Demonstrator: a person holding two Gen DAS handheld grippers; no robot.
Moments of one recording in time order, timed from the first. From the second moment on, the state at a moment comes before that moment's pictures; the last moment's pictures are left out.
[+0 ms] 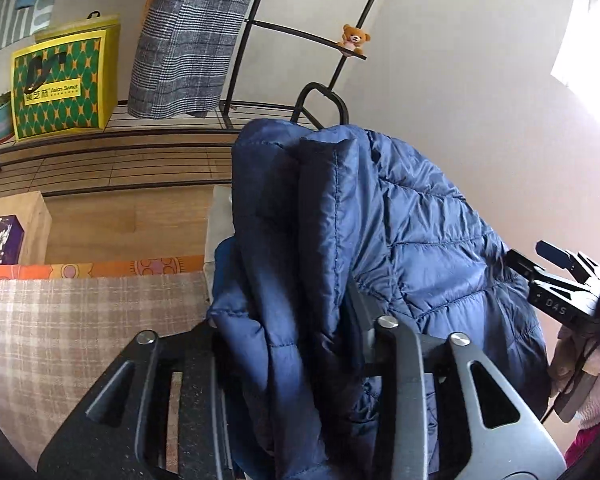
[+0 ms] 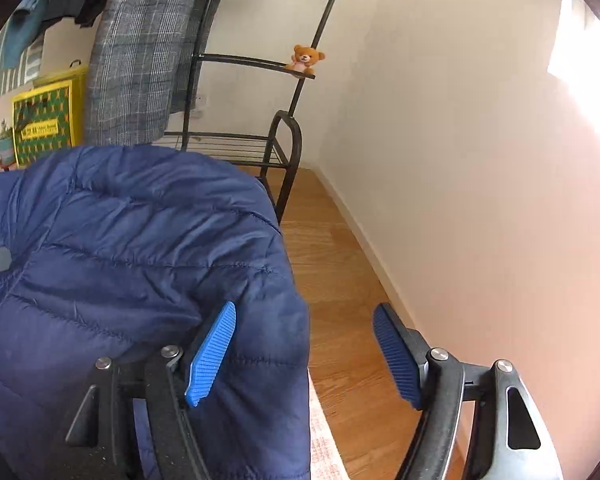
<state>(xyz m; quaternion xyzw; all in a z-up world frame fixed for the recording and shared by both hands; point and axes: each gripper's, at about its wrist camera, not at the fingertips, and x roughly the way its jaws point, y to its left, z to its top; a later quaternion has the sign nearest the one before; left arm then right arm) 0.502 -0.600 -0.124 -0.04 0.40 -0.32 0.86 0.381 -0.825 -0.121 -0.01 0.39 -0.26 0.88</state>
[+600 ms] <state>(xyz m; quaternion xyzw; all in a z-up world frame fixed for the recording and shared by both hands) 0.388 -0.517 -0.015 0.01 0.31 -0.34 0.89 0.289 -0.762 -0.032 0.02 0.32 -0.22 0.92</state>
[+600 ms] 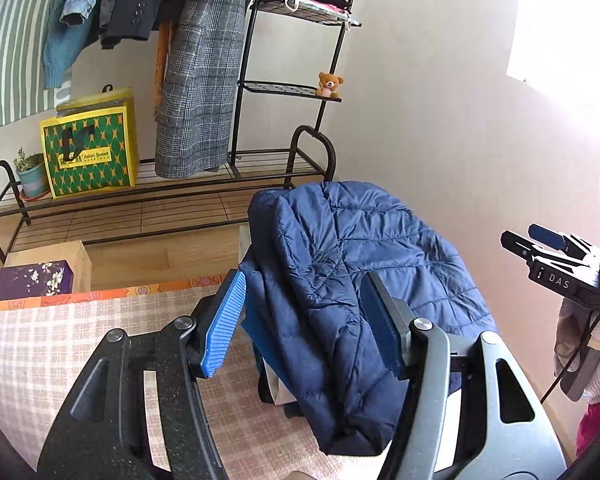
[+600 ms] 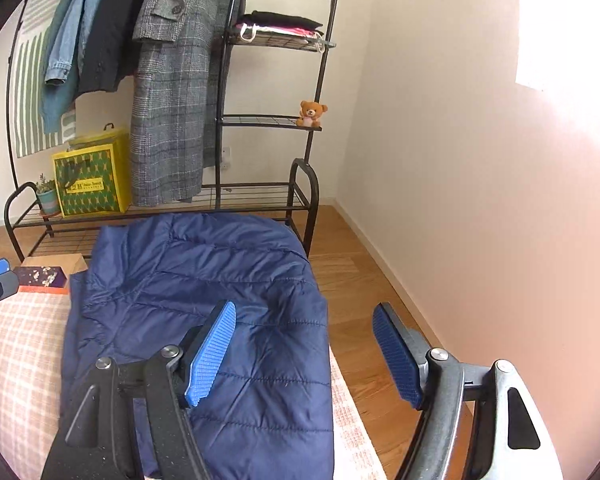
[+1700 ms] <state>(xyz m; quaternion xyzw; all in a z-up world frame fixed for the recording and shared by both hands) 0.067 -0.243 0.094 0.06 0.19 -0.37 0.91 0.004 -0.481 0.072 0.04 0.22 -0.19 0.96</state>
